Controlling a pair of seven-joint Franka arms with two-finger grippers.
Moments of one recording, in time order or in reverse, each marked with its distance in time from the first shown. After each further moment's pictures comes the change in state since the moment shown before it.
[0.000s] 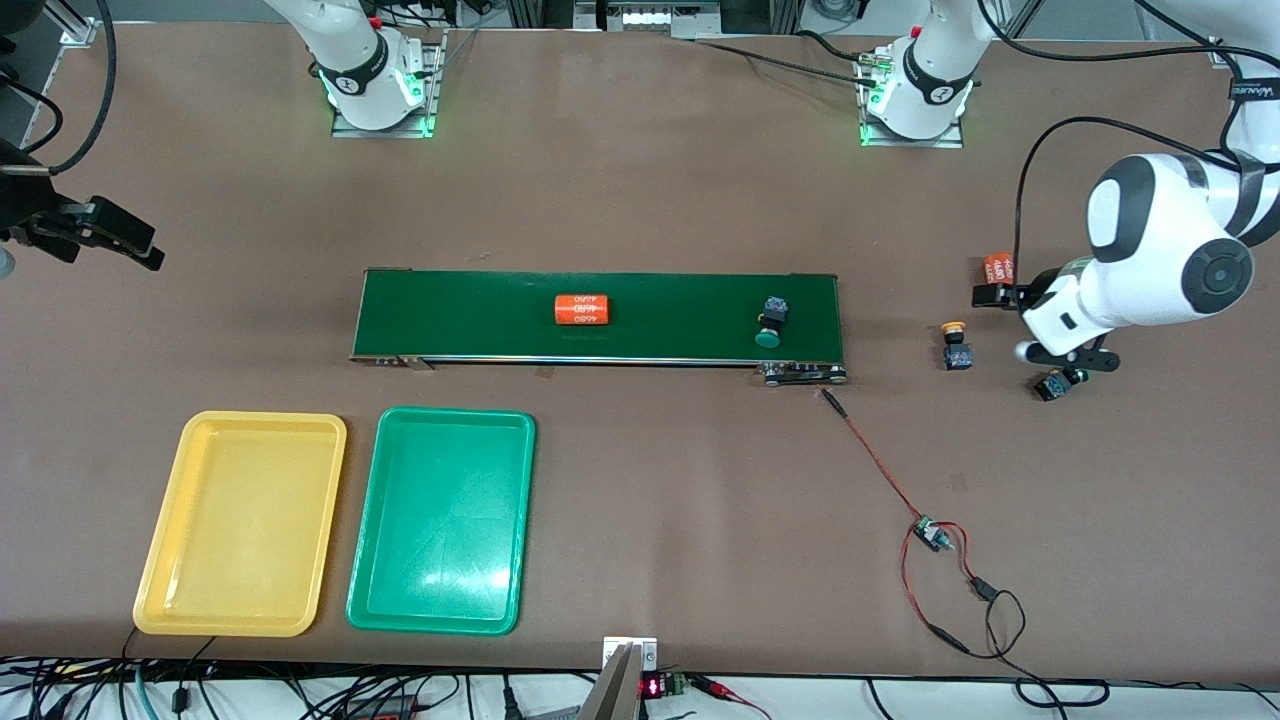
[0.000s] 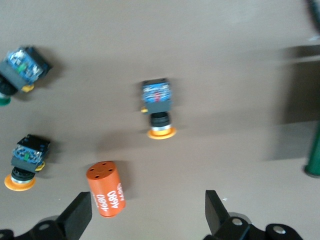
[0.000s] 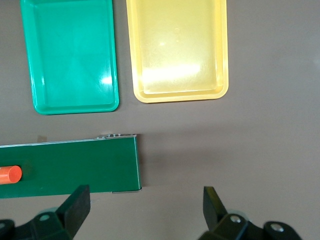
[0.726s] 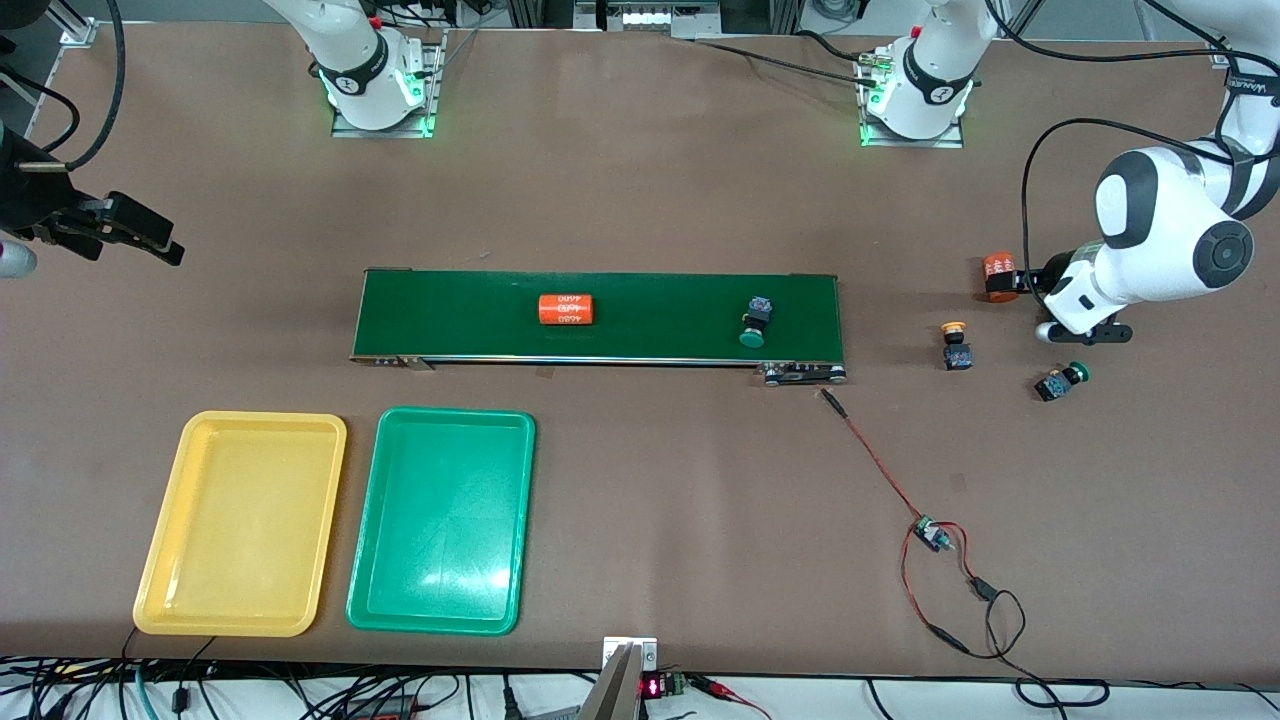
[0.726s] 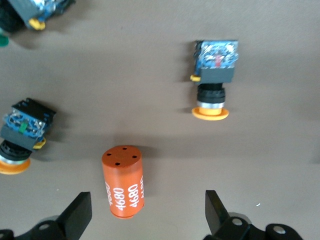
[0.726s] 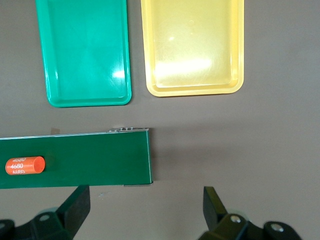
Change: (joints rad) left arm 0.106 -0.015 0.000 -0.162 0.000 0.121 0.012; right arm 0.011 0.000 0.001 -0.001 0.041 -0.023 0.001
